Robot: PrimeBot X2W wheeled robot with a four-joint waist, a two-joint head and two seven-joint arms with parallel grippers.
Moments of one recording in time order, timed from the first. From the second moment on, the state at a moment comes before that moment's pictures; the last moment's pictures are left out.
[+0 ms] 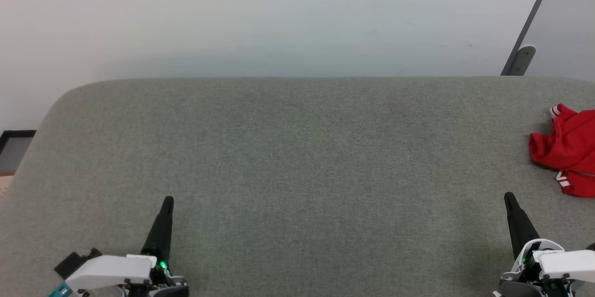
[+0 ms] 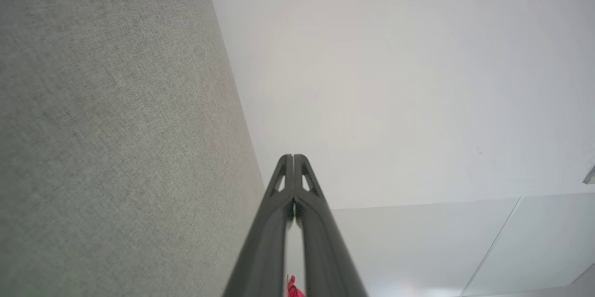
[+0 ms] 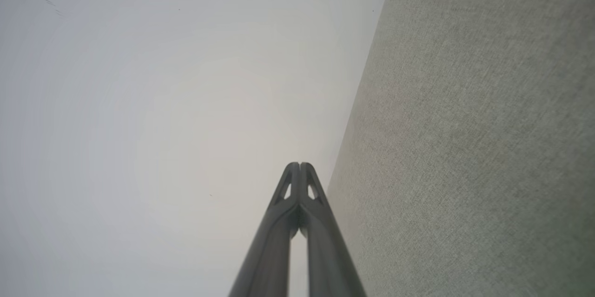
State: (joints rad) left arm -0.10 0.07 0.10 0.25 -1.52 -0.13 0.09; right arm -0.09 -0.06 -0.12 0.24 1.50 0.13 0.09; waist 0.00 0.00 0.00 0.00
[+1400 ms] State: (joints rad) left arm -0.10 0.05 0.11 0.25 -1.61 -0.13 0.11; right arm -0.11 -0.05 -0.12 0.25 1.61 0.13 0.11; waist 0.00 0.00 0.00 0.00
